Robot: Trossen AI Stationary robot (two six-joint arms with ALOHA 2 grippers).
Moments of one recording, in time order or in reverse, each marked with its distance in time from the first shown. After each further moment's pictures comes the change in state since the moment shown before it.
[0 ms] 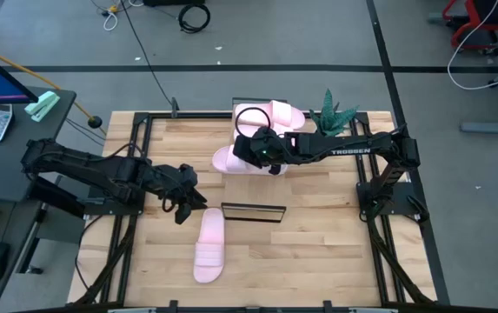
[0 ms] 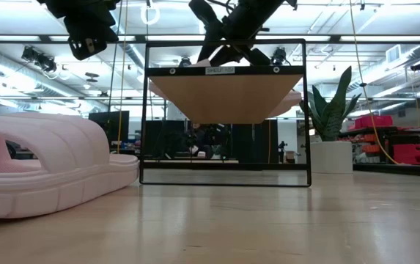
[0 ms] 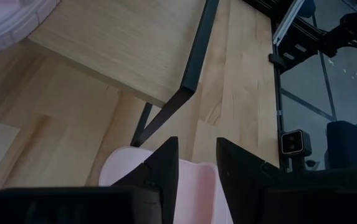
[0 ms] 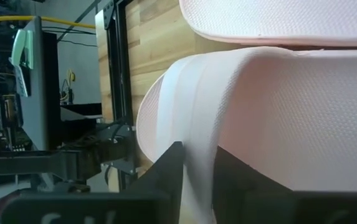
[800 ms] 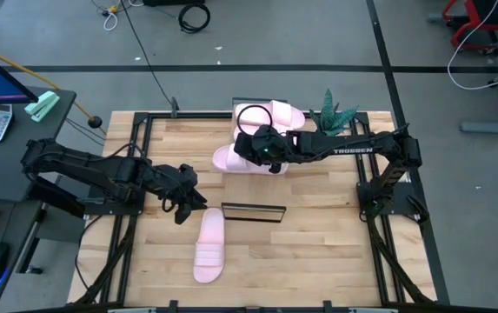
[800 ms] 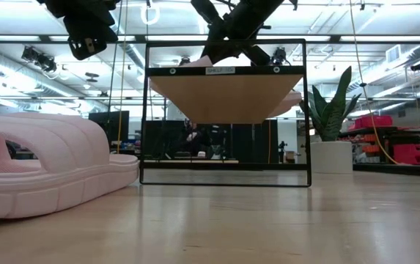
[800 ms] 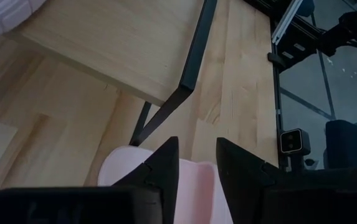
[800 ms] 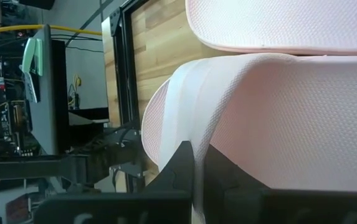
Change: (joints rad) left arm 0.000 0.000 0.000 -0.001 0.005 0.001; right arm -0.001 -0.017 0.000 0.005 0.011 0.012
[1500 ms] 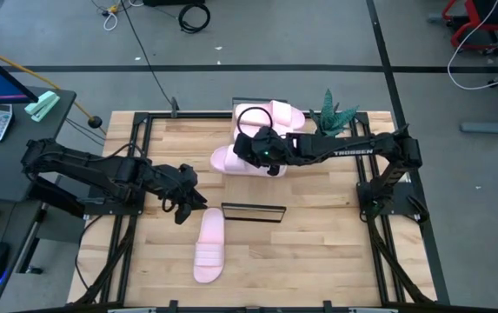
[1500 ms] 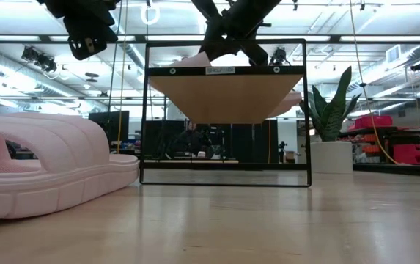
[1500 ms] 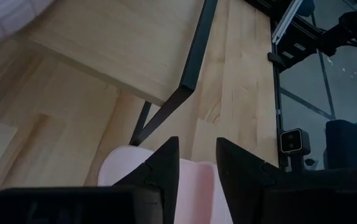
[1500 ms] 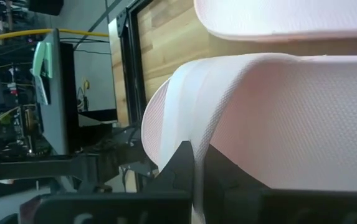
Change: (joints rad) left arm 0.000 0.000 0.000 -0.001 0.000 -0.001; right arm 0.020 0.000 0.000 0.023 0.018 0.042
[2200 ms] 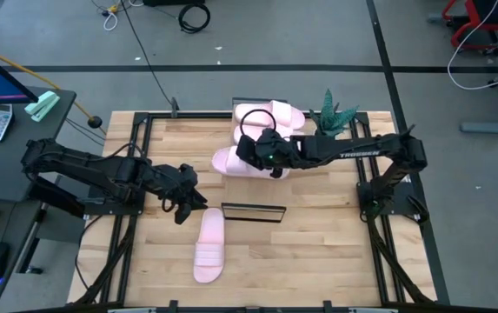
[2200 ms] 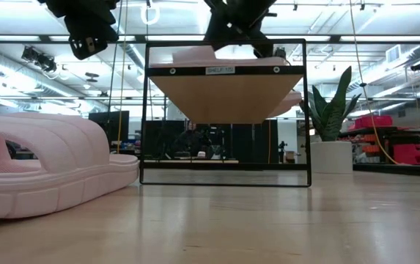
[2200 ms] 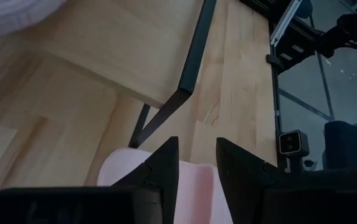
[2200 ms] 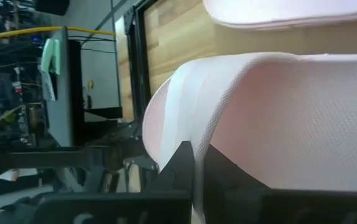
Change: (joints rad) left arm 0.000 0.000 0.000 0.007 0.000 0.002; right arm 0.034 -0.038 0.000 -0.028 0.039 0.011
